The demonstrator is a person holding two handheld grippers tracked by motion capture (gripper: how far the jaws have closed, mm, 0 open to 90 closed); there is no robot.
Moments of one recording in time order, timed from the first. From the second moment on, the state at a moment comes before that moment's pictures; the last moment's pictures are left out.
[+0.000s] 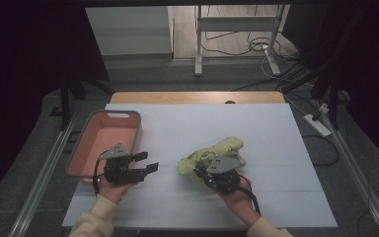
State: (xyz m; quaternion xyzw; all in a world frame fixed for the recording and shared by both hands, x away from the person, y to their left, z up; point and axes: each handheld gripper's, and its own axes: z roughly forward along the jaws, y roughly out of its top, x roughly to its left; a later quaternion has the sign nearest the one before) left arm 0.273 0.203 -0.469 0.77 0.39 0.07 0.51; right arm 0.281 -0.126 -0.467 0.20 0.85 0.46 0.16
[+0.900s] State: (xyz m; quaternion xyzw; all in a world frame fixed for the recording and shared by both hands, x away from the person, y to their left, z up) left arm 0.274 0.201 -0.471 0.77 0.39 0.07 0.50; right arm 0.287 -0.170 -0.404 0.23 0.79 0.54 0.20
